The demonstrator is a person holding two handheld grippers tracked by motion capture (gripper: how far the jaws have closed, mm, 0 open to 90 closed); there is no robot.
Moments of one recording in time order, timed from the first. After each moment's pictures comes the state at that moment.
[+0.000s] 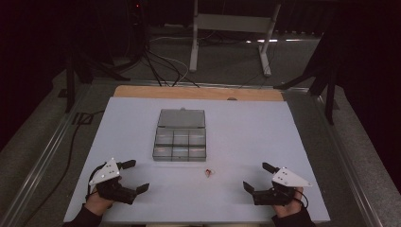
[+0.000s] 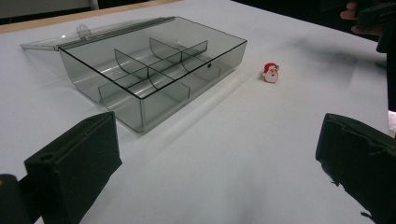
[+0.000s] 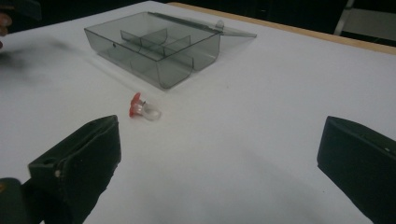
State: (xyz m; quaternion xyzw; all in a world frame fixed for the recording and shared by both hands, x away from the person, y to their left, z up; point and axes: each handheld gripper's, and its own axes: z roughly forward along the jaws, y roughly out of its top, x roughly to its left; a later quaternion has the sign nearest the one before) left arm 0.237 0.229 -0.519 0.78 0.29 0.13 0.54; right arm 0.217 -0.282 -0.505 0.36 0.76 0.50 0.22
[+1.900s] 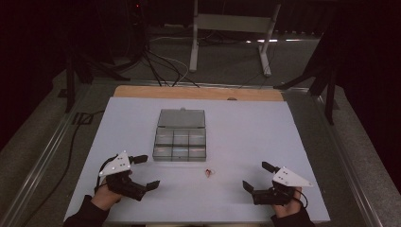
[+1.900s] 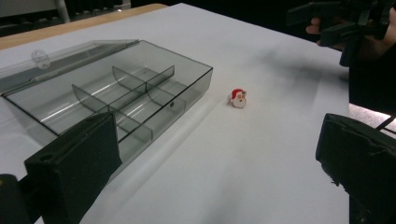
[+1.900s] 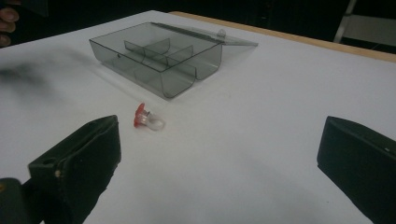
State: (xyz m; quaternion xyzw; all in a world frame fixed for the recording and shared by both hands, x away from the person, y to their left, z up) left arm 0.247 0.197 -0.487 0.79 0.25 0.09 0.55; right arm 0.217 -0.279 -0.502 0.35 0.75 0.51 0.22
